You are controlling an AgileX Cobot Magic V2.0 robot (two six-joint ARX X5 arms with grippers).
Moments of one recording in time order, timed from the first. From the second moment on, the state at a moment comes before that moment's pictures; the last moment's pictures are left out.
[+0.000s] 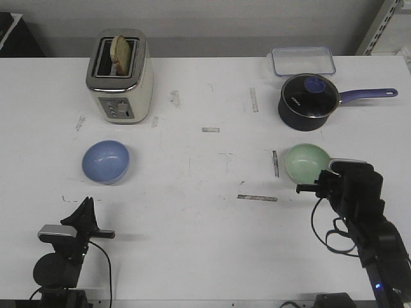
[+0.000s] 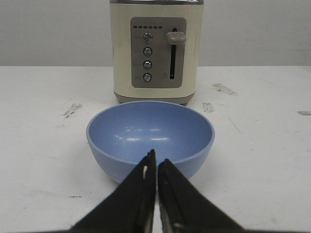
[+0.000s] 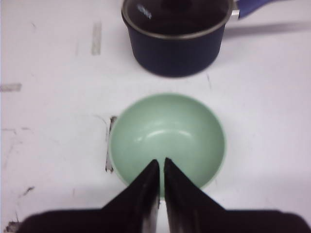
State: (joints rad) left arm -0.05 0.01 0.03 0.09 0.00 -0.02; right arm 0.06 0.94 0.92 -0.64 0.03 0.15
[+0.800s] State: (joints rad) left arm -0.05 0.01 0.03 0.09 0.00 -0.02; right arm -0.34 1.34 1.09 -0.71 -0.42 0.20
